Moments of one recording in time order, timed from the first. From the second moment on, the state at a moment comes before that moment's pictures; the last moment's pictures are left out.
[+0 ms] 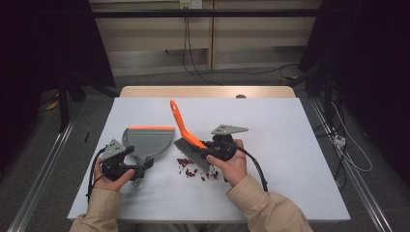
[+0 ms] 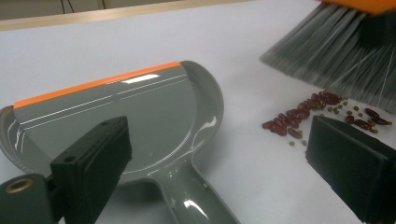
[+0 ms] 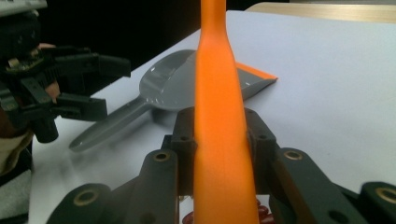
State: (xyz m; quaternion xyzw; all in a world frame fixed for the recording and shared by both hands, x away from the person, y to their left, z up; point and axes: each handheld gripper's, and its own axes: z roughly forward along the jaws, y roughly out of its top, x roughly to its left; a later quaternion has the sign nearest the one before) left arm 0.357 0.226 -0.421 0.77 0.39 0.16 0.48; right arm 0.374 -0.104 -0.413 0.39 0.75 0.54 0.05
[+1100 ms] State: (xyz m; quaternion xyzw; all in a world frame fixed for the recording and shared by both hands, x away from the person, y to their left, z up) left arm 0.357 0.229 -0.420 0.77 0.40 0.17 0.48; right arm 0.370 -0.072 -0.446 0.48 0.75 0.46 0.00
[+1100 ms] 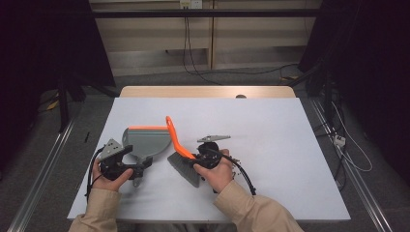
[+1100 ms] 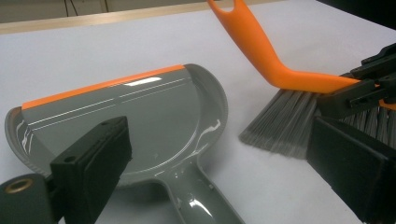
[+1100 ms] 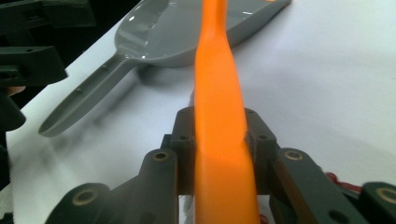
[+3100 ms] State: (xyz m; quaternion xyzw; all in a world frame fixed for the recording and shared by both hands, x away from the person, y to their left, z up) left arm 0.356 0.224 -0.421 0.77 0.39 0.17 0.48; right arm 0.361 -0.167 -0.443 0.55 0.70 0.45 0.04
